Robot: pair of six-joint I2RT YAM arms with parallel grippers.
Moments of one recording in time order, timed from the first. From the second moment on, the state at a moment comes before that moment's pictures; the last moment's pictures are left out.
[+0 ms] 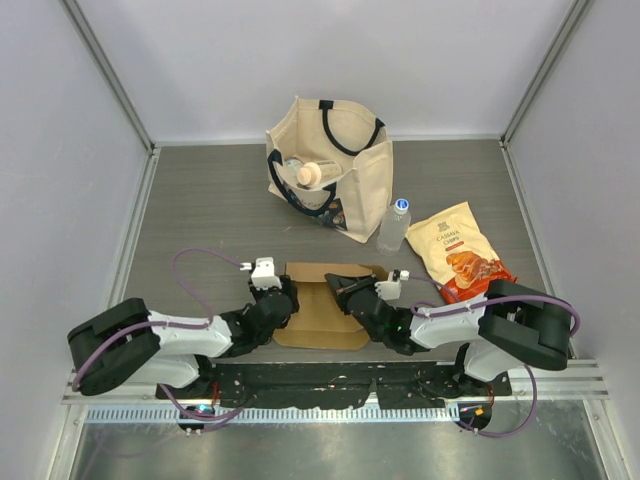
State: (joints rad) left arm -1.05 1.30 0.26 0.43 -0.77 -0.75; right arm 1.17 1.47 0.40 0.61 0.73 1.89
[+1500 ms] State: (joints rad) left arm -0.75 0.66 0.40 -0.12 -0.32 -0.80; right arm 1.16 1.49 0.41 0.63 0.70 1.79
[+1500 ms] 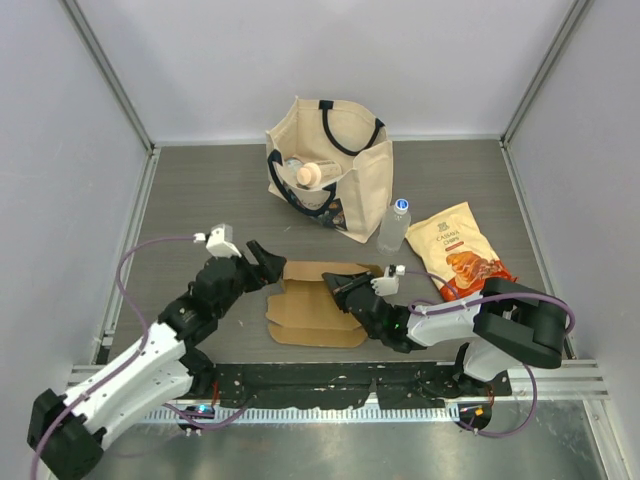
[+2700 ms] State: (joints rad) left arm -0.47 0.92 0.37 0.10 0.17 -0.72; right arm 0.98 1.01 0.81 -0.47 0.41 0.74
